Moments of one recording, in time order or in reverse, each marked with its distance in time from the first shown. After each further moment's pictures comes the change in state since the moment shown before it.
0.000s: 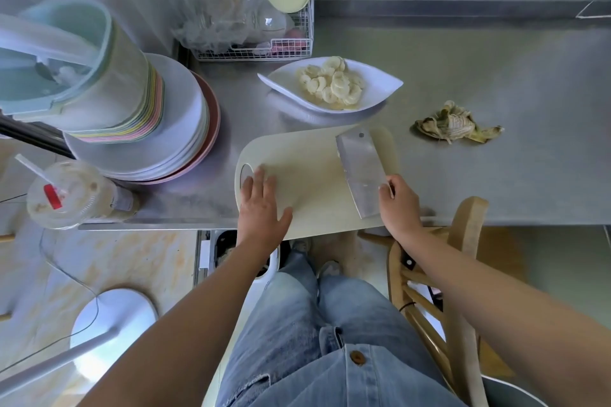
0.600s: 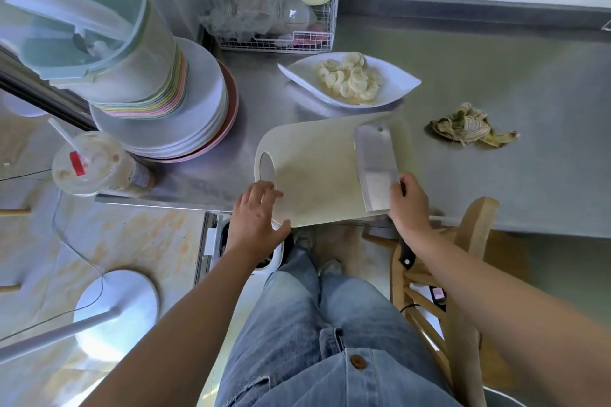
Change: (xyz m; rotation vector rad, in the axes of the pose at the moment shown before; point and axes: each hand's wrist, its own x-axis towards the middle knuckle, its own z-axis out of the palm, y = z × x) left_hand -0.037 -0.030 0.000 -0.027 0.152 0.163; right_hand -0.006 0.003 0.002 0.142 -0.001 0.035
